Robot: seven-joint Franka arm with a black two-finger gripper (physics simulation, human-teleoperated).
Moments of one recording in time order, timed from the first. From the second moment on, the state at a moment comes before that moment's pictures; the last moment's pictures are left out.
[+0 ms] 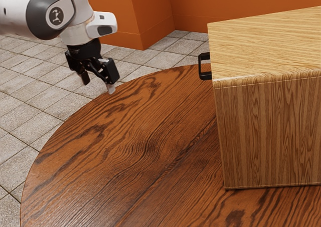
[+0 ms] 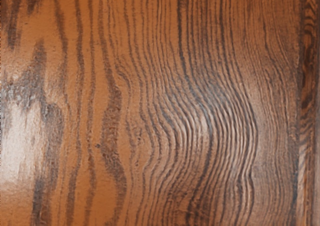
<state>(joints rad) -0.42 0.08 0.62 -1.37 0.07 1.54 0.11</state>
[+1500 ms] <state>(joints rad) -0.06 0.39 0.13 -1.02 -0.30 1.78 -0.27</state>
